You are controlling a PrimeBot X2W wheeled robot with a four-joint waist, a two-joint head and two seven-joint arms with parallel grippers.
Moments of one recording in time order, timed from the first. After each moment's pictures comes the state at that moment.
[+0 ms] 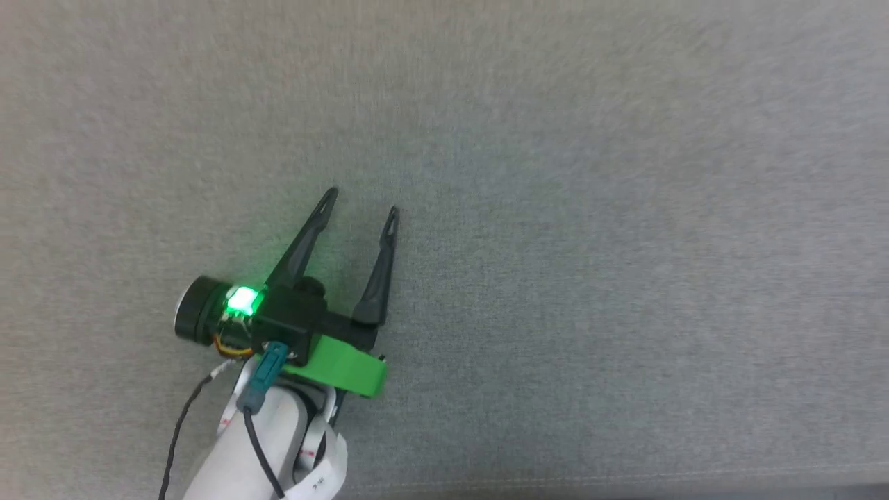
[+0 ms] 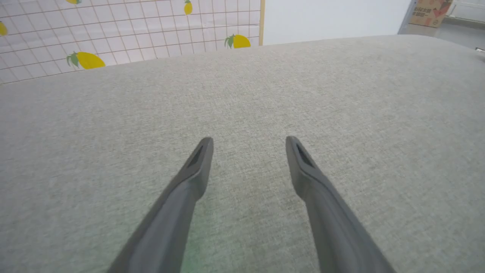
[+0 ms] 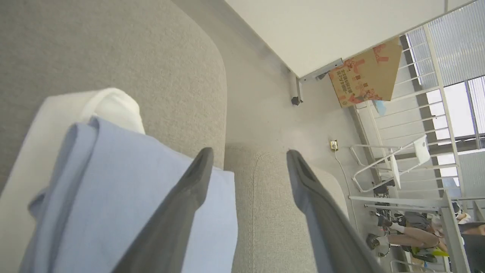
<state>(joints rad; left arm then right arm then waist) -0.28 0.21 -0.39 0.00 -0.13 0.05 -0.24 -0.58 -0.93 -0.10 0.57 0.03 0.13 0.10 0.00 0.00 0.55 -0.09</state>
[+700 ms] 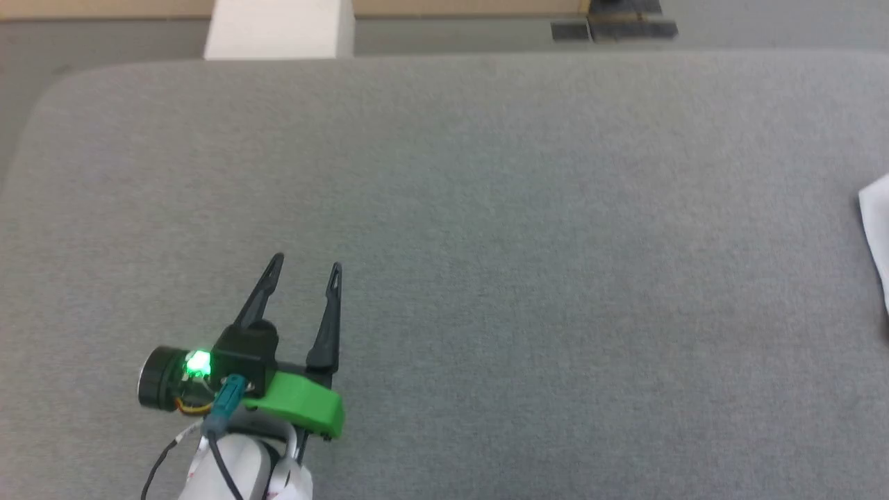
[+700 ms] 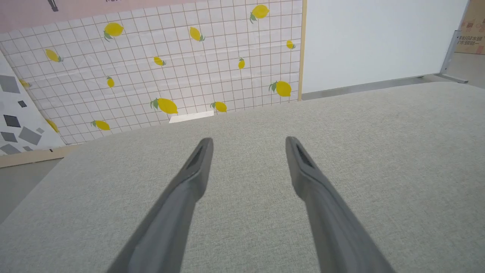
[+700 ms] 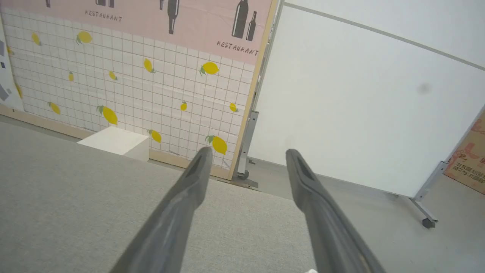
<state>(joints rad) -0.16 0.25 -0.32 0.05 -0.19 0.10 -0.21 -0.42 -0.62 0.01 0.20 0.38 0.13 -0.10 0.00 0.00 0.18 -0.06</state>
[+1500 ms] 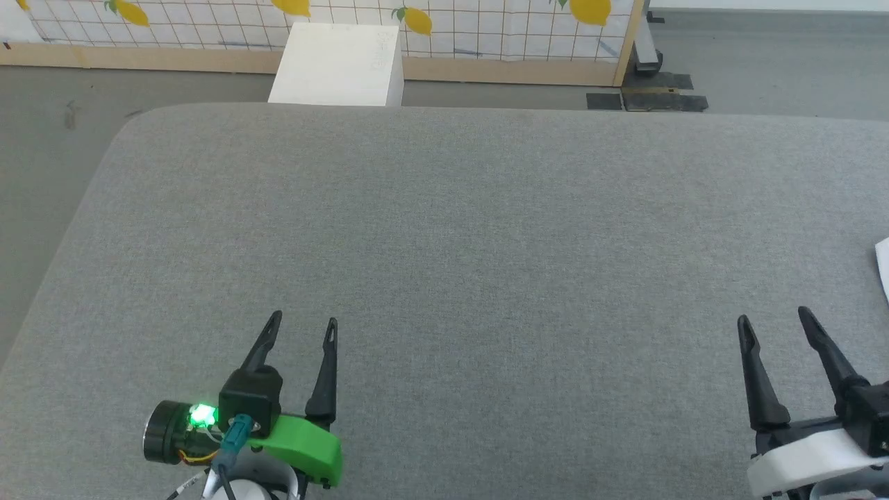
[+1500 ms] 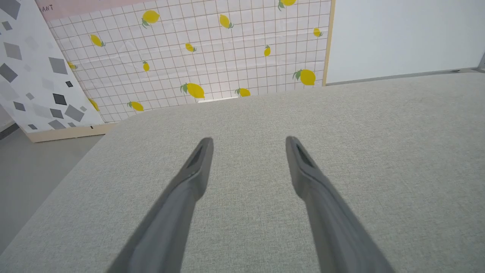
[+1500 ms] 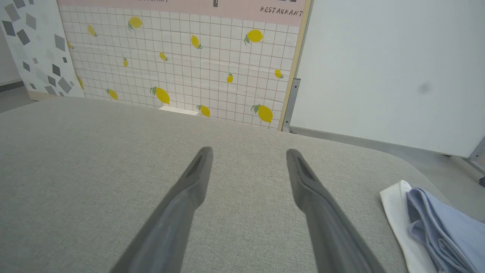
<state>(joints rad) -0.06 0.26 -0.34 0.08 -0.21 0.14 -0.20 0.10 -0.17 -0.09 -0.06 0.06 0.13 -0.16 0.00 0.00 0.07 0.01</state>
